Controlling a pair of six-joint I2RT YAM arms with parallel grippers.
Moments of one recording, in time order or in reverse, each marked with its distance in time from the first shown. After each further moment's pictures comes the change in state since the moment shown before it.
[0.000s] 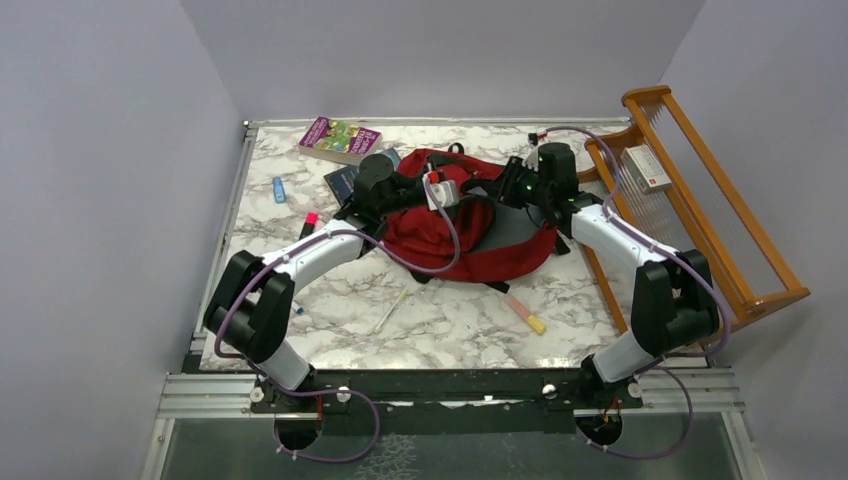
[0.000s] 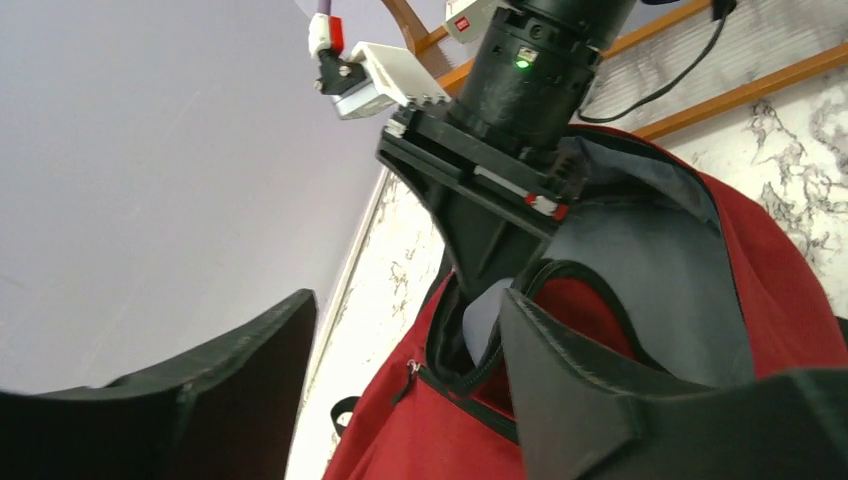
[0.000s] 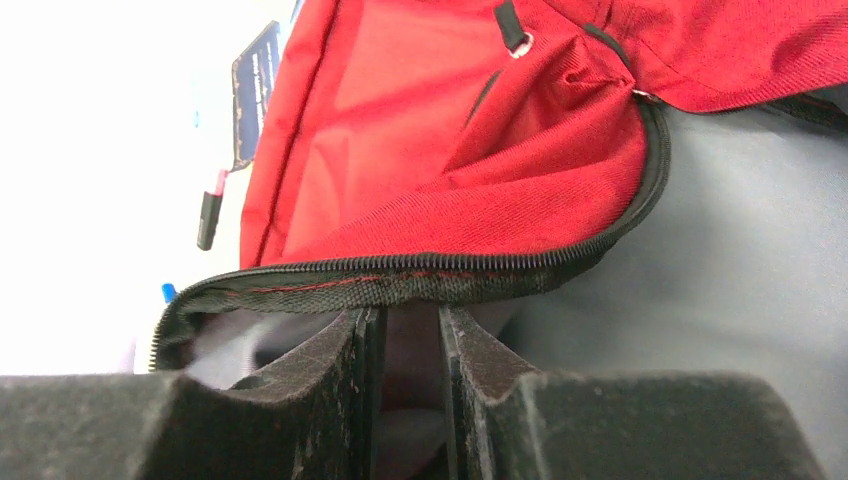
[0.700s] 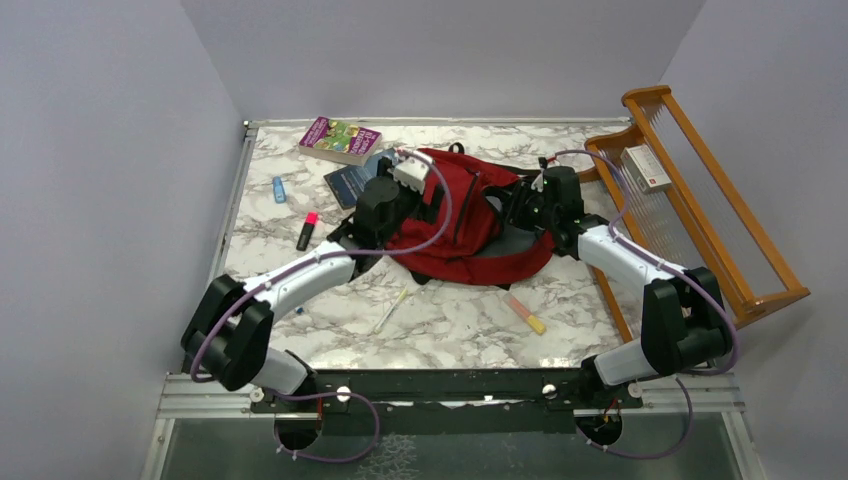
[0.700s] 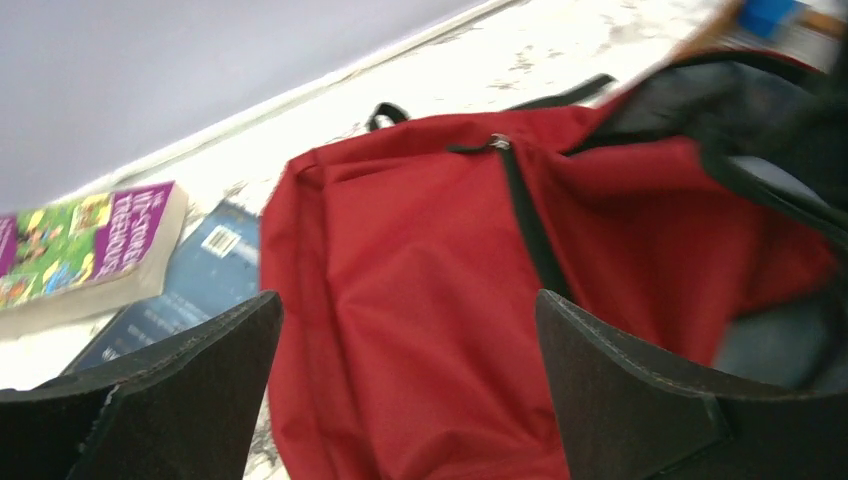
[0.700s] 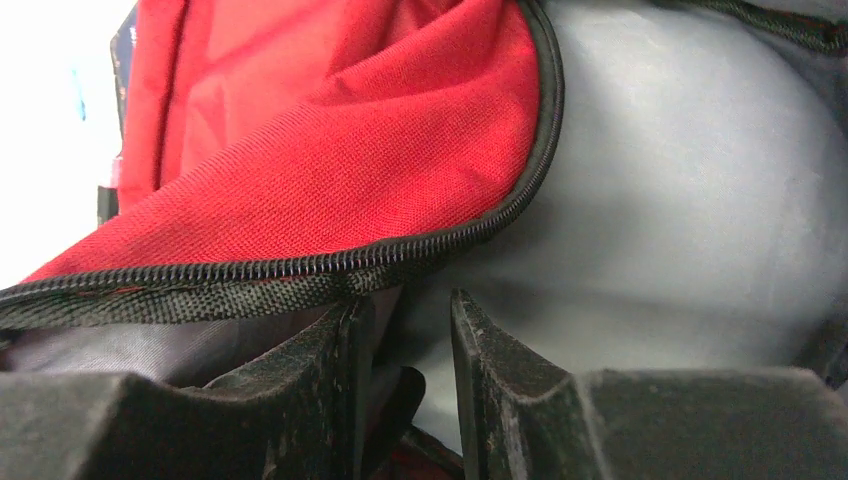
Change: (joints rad) left arm -0.102 -0.218 -0.253 -0.134 -0.832 -0.494; right arm 0.000 -0.098 -0.164 -0.002 0.117 -0.016
